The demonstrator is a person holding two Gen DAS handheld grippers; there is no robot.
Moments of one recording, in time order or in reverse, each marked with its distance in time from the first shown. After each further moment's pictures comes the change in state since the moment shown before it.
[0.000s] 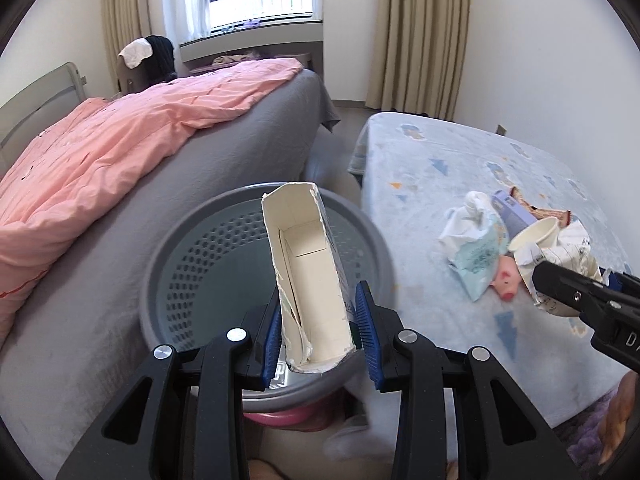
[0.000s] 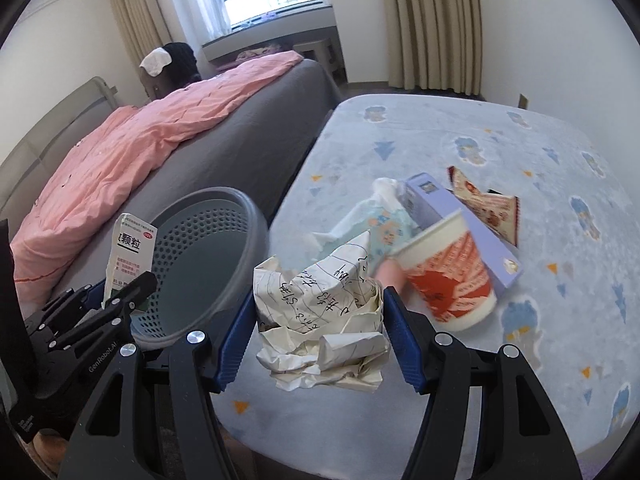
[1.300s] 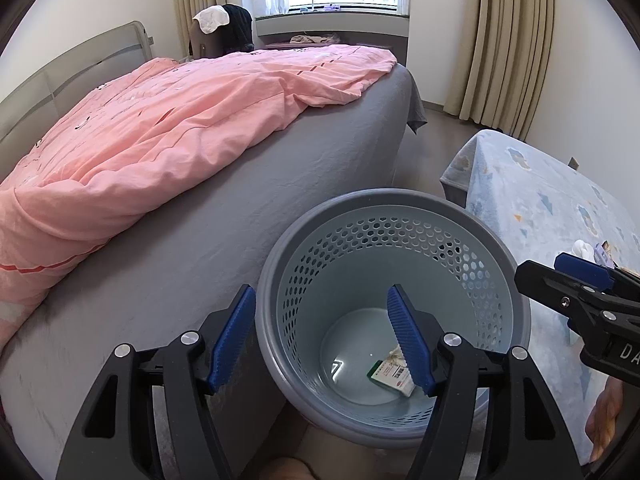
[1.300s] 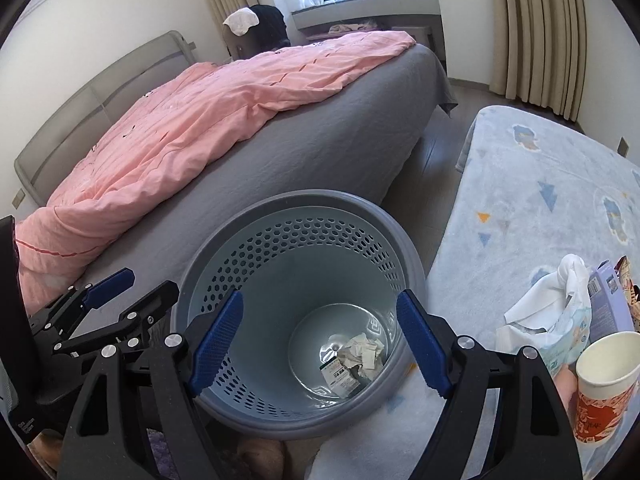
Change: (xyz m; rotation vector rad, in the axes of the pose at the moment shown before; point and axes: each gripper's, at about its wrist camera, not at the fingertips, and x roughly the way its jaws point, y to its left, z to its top) left arm 0.024 0.109 0.018 -0.173 0.045 0.176; right arm 0.090 0.110 0.048 -0.189 0.081 0.226
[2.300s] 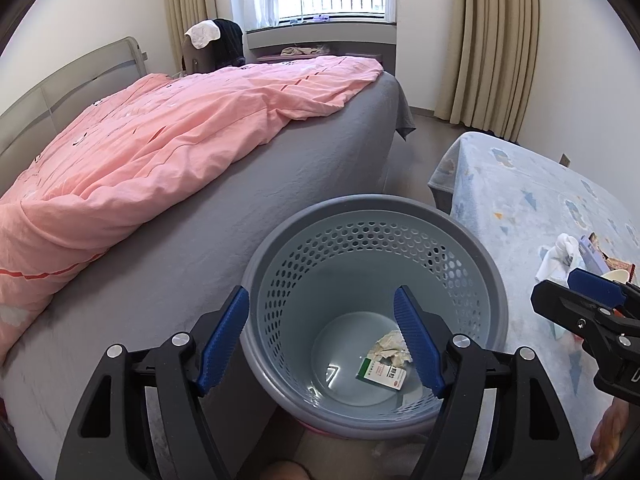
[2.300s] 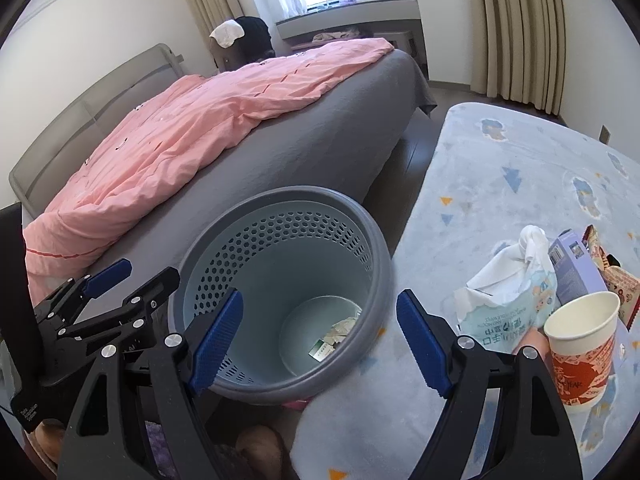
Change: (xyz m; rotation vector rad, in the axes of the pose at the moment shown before) left arm -0.020 -0.027 -0.006 0.042 -0.046 -0.012; right arm -0.039 -0.019 -0.025 0.049 -0.036 -0.035
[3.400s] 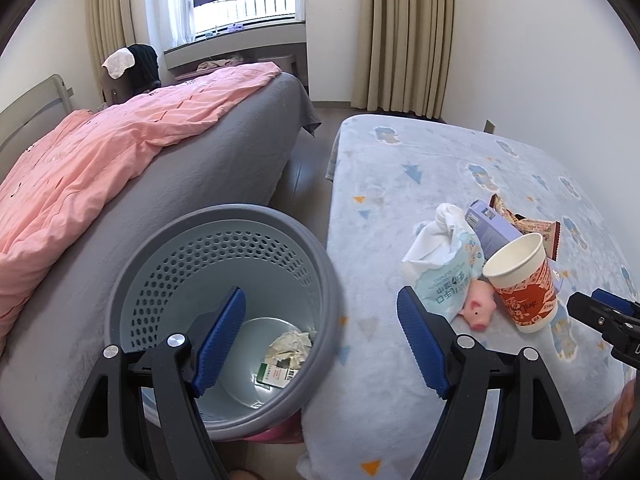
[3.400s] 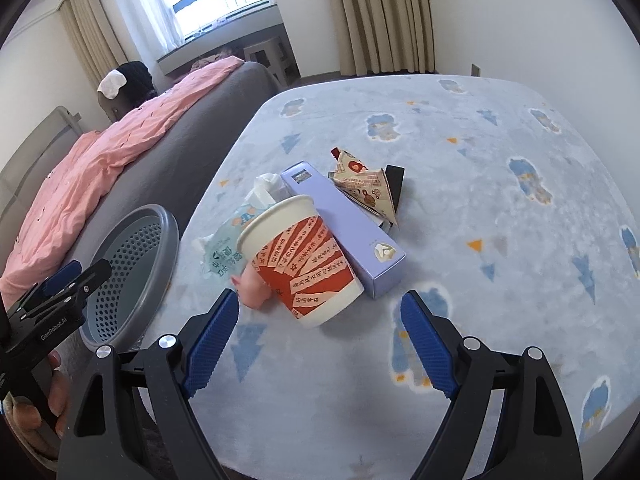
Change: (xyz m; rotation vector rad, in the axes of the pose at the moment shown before) left arm -0.012 -0.140 -0.007 0.173 -0.005 -0.198; right arm -0.097 -0.172 -0.070 0.284 -0.034 -0.269
